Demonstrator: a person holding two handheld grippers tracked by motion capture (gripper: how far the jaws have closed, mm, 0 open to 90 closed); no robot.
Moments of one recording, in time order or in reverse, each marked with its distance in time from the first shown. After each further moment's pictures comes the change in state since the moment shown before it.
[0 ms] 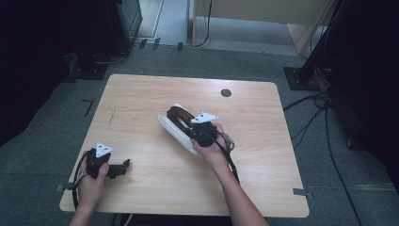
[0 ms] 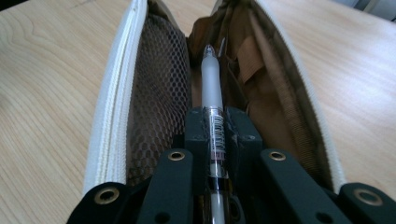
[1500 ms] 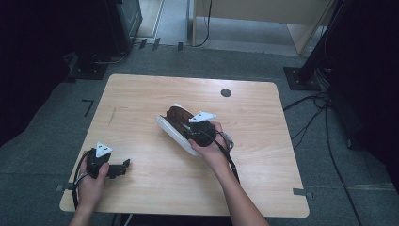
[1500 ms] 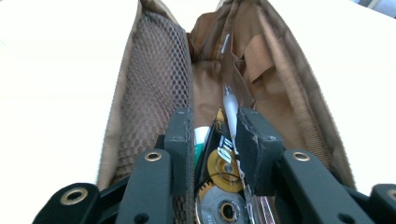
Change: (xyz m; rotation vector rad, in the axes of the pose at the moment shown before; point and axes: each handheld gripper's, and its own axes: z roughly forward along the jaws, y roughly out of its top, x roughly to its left) left arm 0.000 0.000 0.000 0.000 0.000 0.000; right arm 0.003 0.007 -0.003 0.016 0.014 -0.005
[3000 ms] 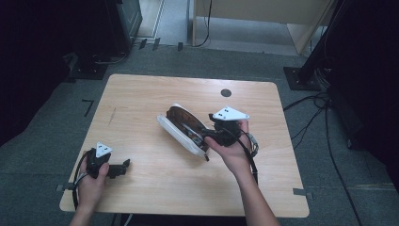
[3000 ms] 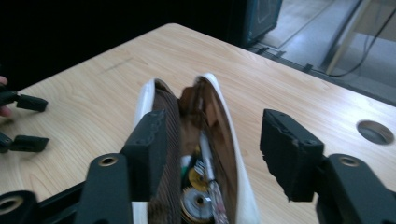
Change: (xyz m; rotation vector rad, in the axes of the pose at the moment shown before) left arm 0.000 0.000 0.000 0.001 0.001 0.002; right arm -0.015 0.010 -0.095 -0.205 -0.026 0.035
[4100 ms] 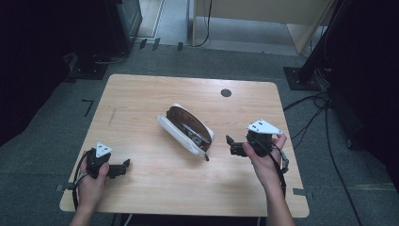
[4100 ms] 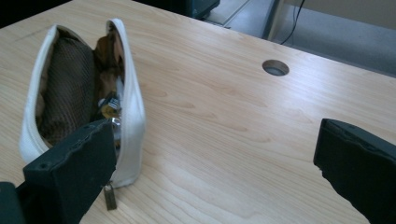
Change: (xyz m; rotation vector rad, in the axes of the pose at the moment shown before) left arm 0.000 0.000 0.000 -0.001 0.000 -0.001; right arm -0.052 -0.054 -0.054 0.051 -0.205 0.067
